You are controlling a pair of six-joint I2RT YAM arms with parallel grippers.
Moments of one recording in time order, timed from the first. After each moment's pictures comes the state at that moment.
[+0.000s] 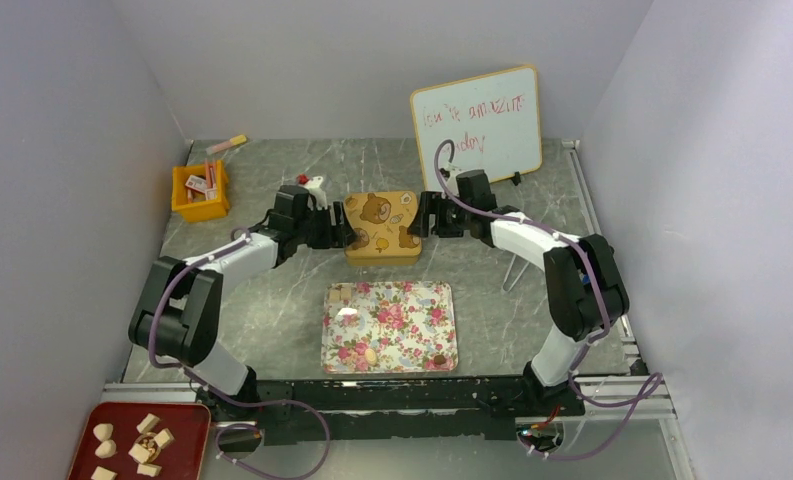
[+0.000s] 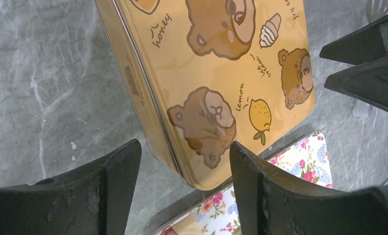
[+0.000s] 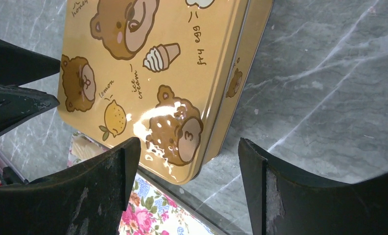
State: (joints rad) left arm -0.34 1.56 0.87 0.05 0.32 -0.41; right arm 0.37 1.71 1.06 -0.07 -0.38 0.37
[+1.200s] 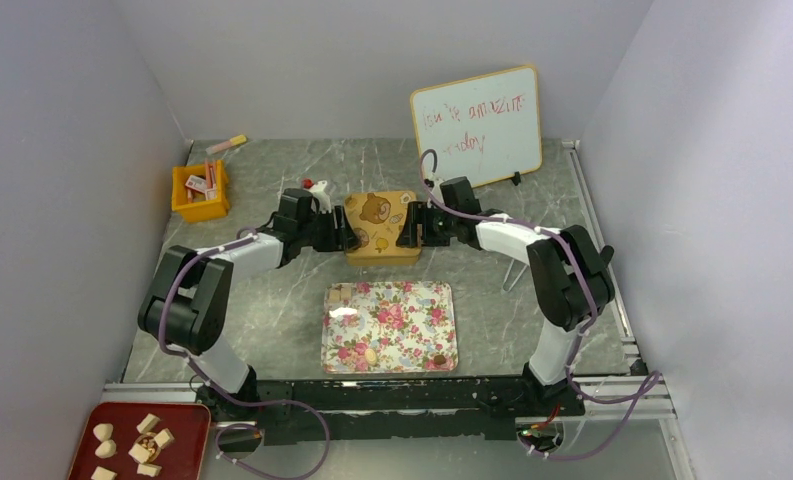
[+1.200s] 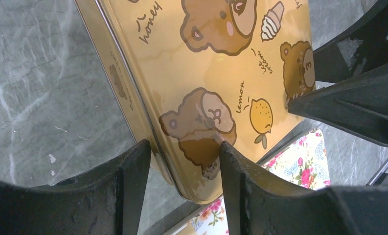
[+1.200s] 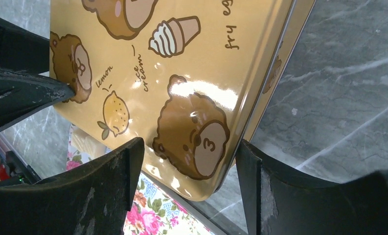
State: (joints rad) left arm -0.34 1.64 0.86 0.12 0.38 -0.43; right arm 0.44 1.80 1.07 -0.05 -0.41 0.40
